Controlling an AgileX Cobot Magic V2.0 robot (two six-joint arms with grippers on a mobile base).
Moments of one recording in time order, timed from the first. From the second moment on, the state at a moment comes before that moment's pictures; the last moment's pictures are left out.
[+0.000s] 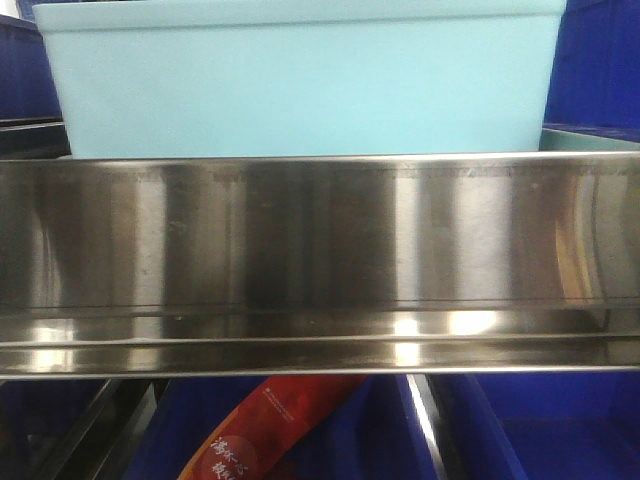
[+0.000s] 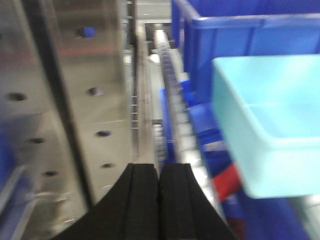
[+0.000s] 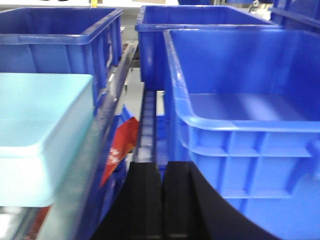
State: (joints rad) left arm 0.01 0.60 -0.84 -0.09 0.68 0.06; right arm -0.07 0.49 -0.81 0.07 0.69 -0.03
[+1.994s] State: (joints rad) left arm -0.41 1.67 -1.71 0.31 1.02 -0.47; right arm 0.35 1.72 -1.75 -0.20 1.12 0.43
